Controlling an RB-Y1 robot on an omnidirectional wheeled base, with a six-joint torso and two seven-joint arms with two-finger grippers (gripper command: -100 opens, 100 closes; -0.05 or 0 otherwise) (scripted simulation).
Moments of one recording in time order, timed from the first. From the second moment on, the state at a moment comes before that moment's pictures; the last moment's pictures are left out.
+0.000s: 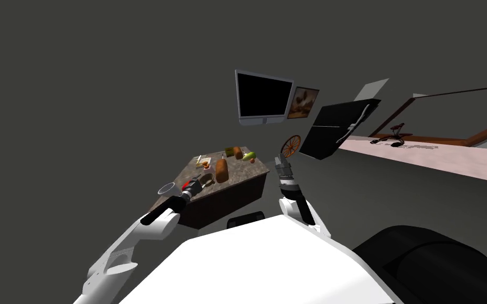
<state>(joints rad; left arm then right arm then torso) 0.37 0.69 0.05 -2.15 0.46 0.50 0.45 0.53 -0.04 -0.01 -2.27 -0.01 -0.46 0.14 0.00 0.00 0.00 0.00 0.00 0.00</state>
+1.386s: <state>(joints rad) 0.32 0.88 0.07 -2.12 0.63 0.90 0.65 0.53 -0.04 -0.01 -2.27 -0.01 -0.46 0.14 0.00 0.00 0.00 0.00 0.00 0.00</state>
